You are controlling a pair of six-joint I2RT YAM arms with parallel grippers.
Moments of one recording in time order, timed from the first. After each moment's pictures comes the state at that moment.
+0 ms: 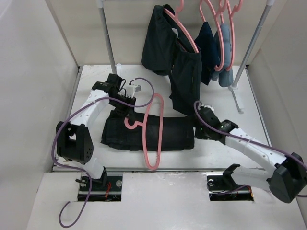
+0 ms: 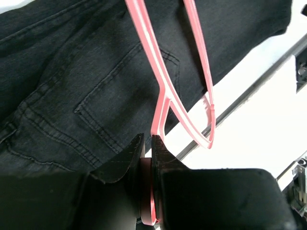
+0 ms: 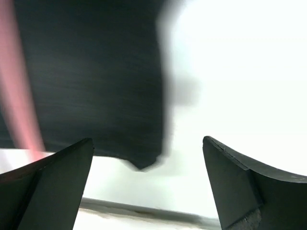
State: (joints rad) left arm -0.25 1.61 1.35 -1.04 0.57 0.18; right arm 0.67 1.13 0.81 -0.63 0.22 0.64
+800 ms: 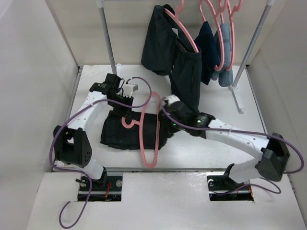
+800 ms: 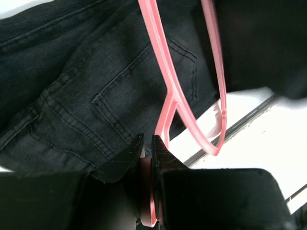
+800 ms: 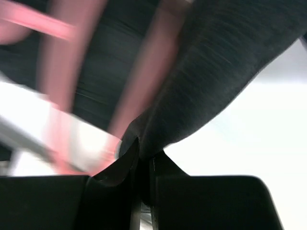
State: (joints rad) left arm -0.25 1.56 1.33 -1.01 0.45 0.14; right arm 0.86 1.35 1.00 -0.47 0.13 0.49
